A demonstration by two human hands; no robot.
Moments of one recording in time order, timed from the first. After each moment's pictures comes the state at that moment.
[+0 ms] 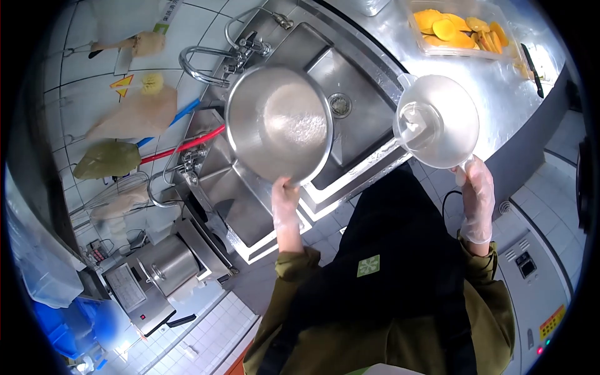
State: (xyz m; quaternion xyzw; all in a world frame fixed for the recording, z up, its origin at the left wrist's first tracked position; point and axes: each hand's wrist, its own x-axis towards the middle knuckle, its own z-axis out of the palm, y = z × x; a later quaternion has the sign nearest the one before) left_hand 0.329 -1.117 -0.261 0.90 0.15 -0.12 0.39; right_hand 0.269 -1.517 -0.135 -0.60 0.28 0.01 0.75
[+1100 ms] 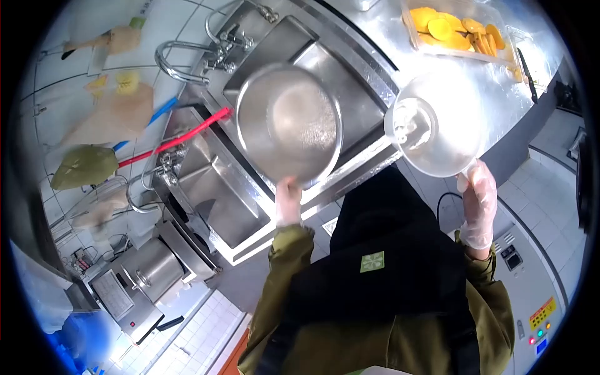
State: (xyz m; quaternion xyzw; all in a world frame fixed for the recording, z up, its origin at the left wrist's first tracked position) left_hand 0.325 -1.151 -0.294 0.68 0.32 -0.13 0.65; right_hand 0.276 -1.525 -0.128 -0.63 0.27 0.00 0.73
